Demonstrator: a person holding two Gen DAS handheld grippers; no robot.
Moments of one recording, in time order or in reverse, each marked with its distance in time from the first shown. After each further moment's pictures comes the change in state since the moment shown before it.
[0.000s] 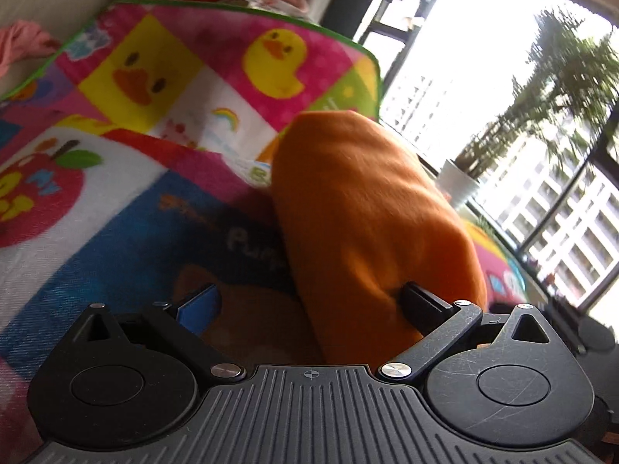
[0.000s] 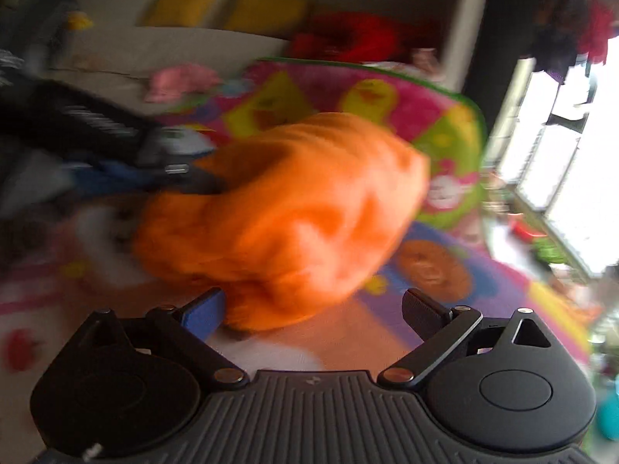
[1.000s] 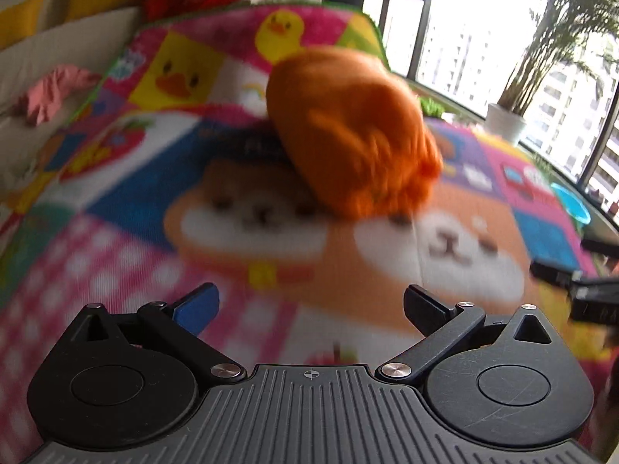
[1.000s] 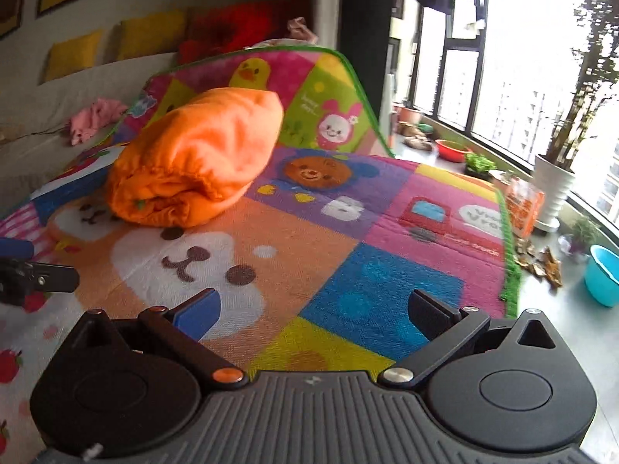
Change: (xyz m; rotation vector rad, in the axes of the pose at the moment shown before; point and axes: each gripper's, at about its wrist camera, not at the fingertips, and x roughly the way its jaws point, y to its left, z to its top) left arm -0.070 -0.076 -0.106 0.188 0.045 0.286; right arm -0.090 -0.033 -0.079 0.268 0.056 -0.112
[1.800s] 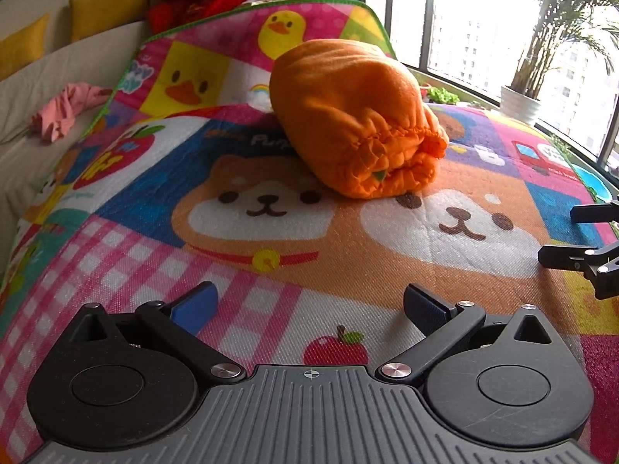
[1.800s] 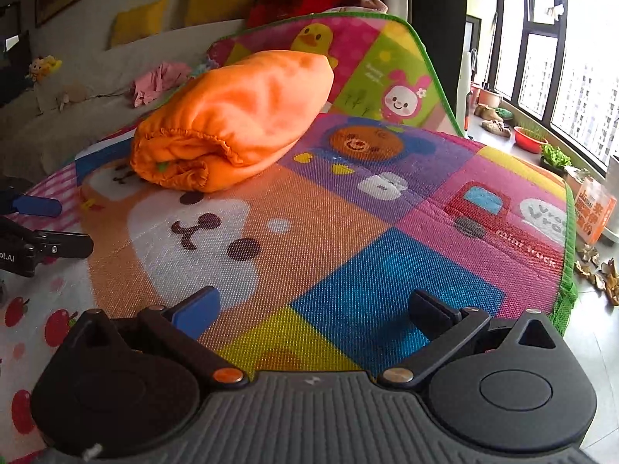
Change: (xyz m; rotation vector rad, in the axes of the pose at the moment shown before) left arm 0.004 -0.010 -0.004 0.042 0.015 0.051; right arm 0.028 -0.036 0.001 -0.091 0.081 0.223
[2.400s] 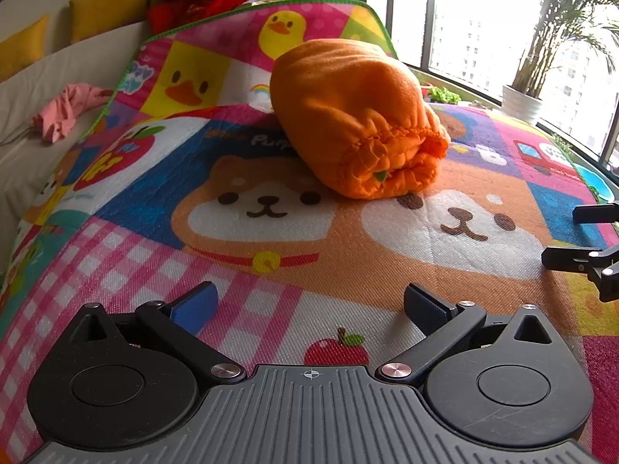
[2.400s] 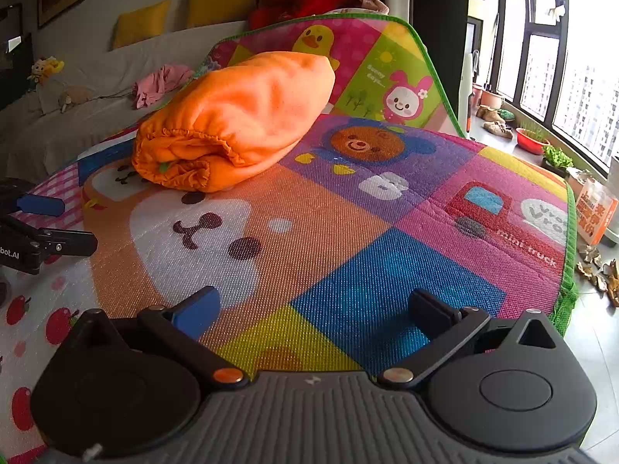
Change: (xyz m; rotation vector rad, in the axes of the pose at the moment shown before) left arm 0.002 -0.001 0.001 0.003 0.000 0.007; right arm 0.000 -0.001 -0.001 -0.002 -0.005 0.006
